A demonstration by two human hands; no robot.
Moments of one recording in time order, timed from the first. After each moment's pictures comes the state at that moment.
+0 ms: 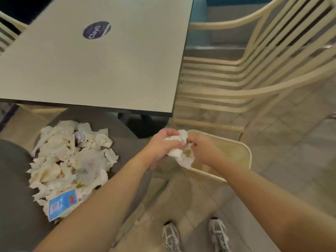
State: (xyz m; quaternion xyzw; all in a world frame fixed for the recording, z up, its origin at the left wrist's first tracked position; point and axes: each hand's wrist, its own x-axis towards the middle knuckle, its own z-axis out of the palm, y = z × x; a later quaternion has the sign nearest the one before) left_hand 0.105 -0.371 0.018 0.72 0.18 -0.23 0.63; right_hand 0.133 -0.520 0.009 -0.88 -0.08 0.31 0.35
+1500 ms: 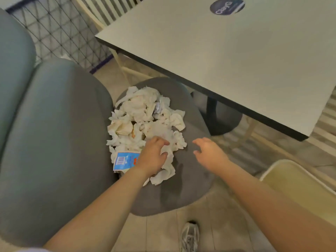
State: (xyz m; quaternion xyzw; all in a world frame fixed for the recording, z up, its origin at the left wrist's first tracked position) left_hand -0.021 -0.161 -0.048 0.90 0.31 -0.07 0.28; right_hand 0.104 -0.304 -0.047 -0.86 -0.34 0.33 0.19
